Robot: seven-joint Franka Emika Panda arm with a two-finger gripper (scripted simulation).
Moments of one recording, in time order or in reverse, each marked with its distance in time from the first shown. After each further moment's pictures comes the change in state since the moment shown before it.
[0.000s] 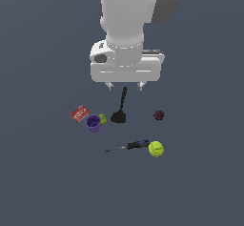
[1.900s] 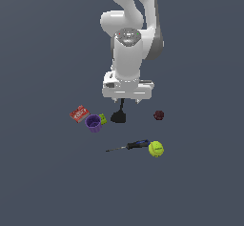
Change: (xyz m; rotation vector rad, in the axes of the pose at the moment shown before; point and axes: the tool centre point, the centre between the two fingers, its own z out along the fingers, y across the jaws) arm -0.052 -0.003 0.140 -0.022 -0.007 0.055
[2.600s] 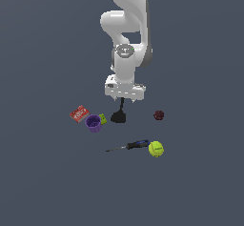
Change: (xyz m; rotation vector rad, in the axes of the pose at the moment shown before) arm -0.075 0.016 0.086 -0.007 0.019 0.109
